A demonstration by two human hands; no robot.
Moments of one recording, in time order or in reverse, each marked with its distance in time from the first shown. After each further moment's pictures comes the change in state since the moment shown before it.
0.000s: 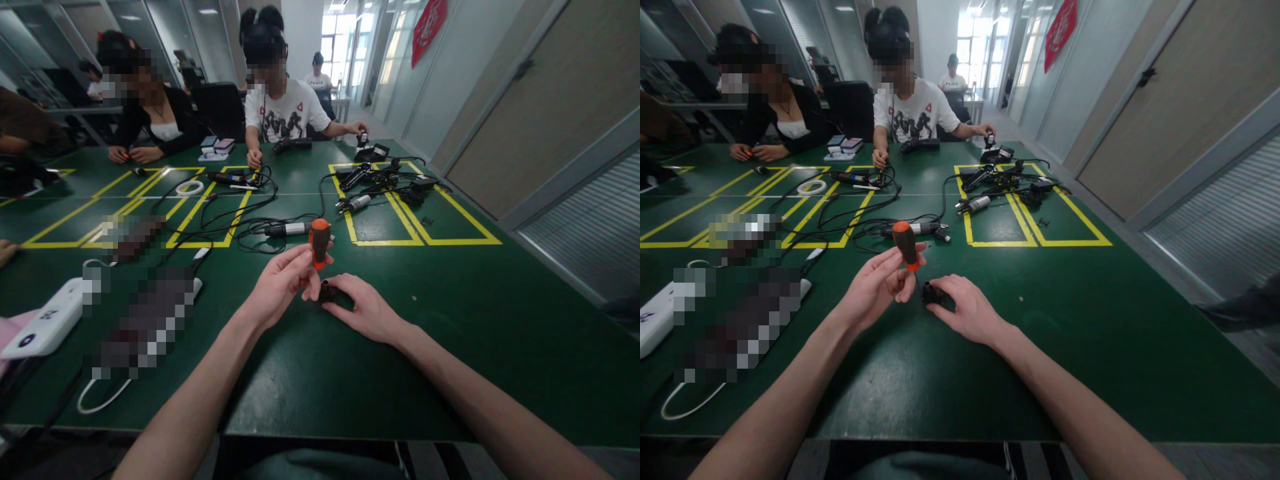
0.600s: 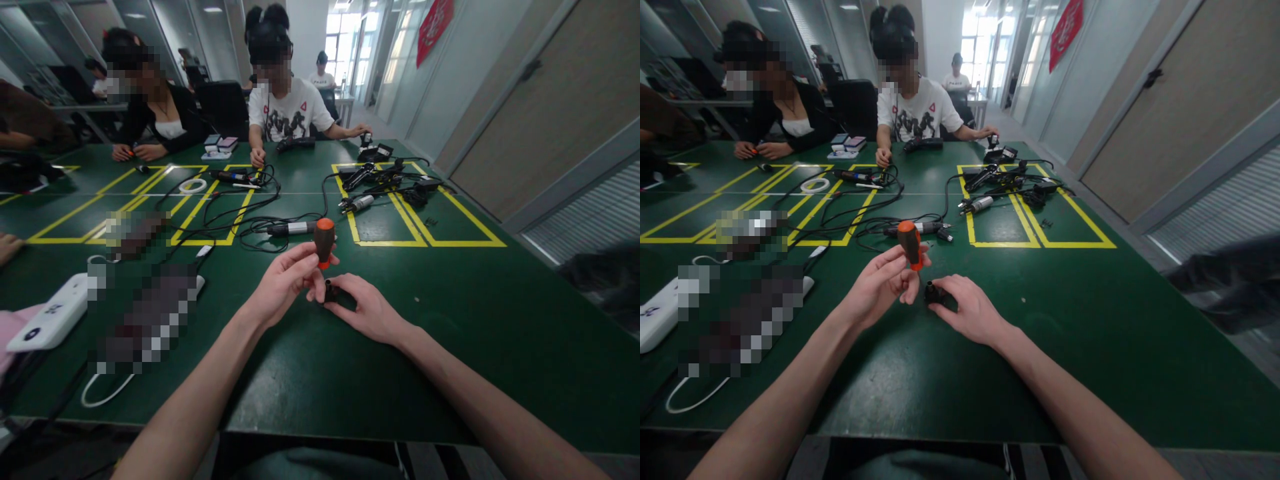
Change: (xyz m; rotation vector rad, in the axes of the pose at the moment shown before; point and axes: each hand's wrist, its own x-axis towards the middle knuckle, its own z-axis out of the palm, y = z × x) left_hand -0.001 -0.001 -0.001 0.016 -0.037 -0.005; right_hand 0.000 0.000 -0.001 -0.010 -0.011 0.014
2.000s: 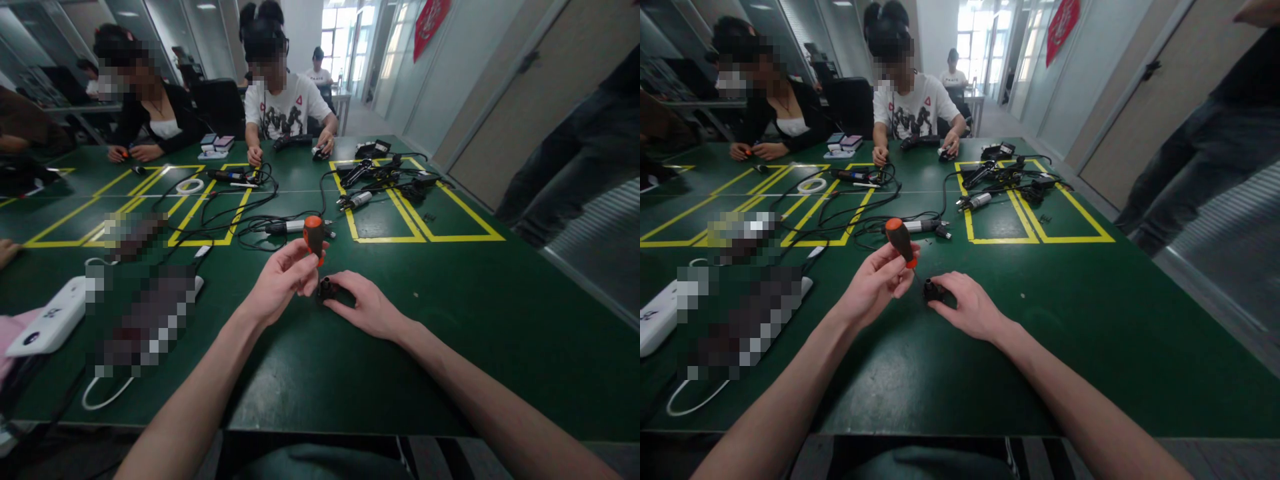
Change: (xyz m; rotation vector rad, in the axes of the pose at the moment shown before) left_hand -0.001 0.002 0.002 0.060 0.065 0.056; right_hand 0.000 0.002 0.002 -0.002 0.004 0.003
